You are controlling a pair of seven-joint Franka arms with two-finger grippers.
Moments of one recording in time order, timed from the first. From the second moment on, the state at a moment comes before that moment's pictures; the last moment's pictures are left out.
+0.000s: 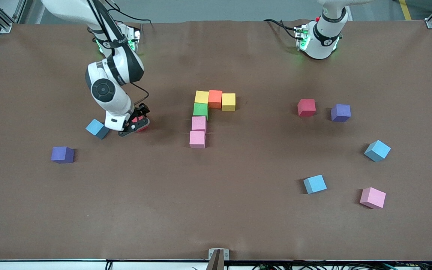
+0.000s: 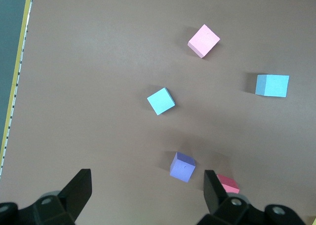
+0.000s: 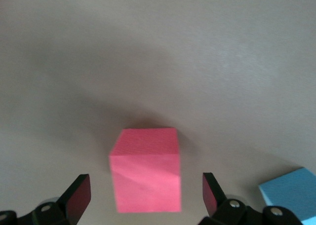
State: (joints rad) left arm 0.10 0.10 0.12 -1.39 0.05 1.51 -0.08; right arm 0.43 0.19 -0.08 -2.34 0.00 2.38 -0.18
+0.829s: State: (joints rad) left arm 0.10 0.17 0.12 -1.40 0.05 1.55 -0.08; right arm 0.41 0.20 -0.08 -2.35 0.00 2.38 -0.20
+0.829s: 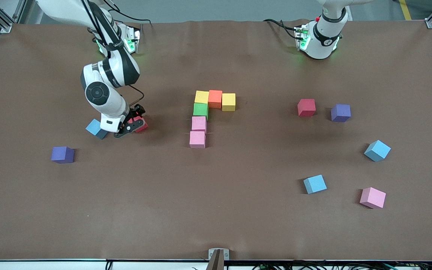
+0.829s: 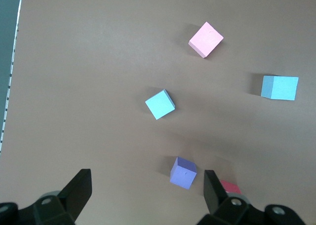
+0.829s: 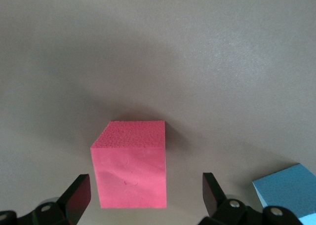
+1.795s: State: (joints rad) left arm 0.11 0.18 0.13 -1.39 0.05 1.58 -0.08; right arm 0.41 0.25 -0.07 -2.38 0.00 2.47 -0.20
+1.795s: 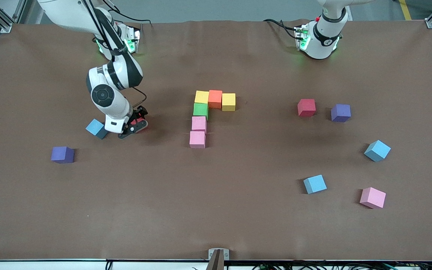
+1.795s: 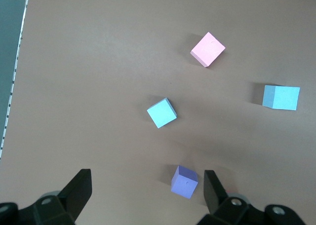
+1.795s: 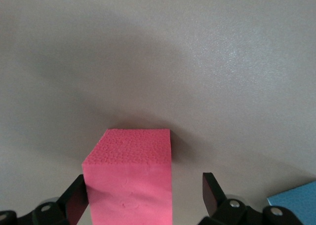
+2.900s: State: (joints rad) left arm 0.12 0.18 0.13 -1.39 0.05 1.58 -0.07; right arm 0.41 0.26 -0.07 -2.25 0.07 2.41 -0.19
